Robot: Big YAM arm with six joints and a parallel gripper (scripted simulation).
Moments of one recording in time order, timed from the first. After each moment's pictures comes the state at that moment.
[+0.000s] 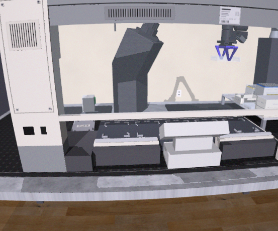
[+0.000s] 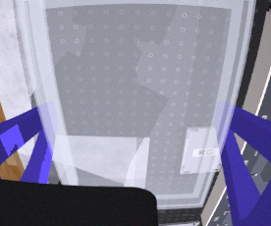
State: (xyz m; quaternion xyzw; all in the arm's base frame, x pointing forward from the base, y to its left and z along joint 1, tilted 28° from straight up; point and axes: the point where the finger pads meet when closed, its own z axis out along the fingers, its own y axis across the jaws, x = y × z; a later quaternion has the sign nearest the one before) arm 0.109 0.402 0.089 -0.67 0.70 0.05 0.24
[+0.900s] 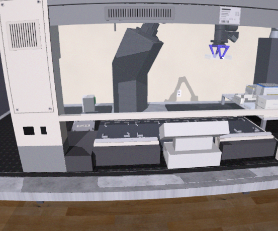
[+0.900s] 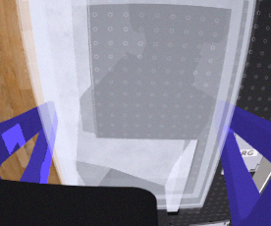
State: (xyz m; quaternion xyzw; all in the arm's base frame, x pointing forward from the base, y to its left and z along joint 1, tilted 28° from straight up) arm 0.009 0.417 0.069 -0.67 0.70 0.06 0.24
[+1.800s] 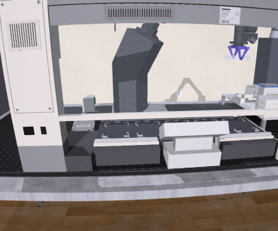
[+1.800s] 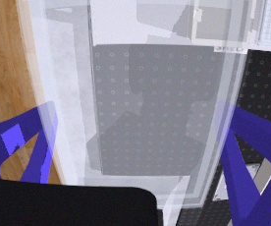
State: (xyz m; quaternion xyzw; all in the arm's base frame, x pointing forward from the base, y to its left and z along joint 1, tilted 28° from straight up) arm 0.011 0.527 0.115 -0.66 0.71 0.06 0.24
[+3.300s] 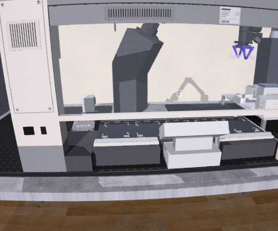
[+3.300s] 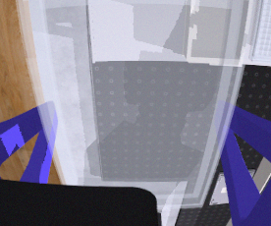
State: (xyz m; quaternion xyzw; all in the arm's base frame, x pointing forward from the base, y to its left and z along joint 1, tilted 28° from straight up) arm 0.014 0.550 0.130 -0.66 0.71 0.06 0.24
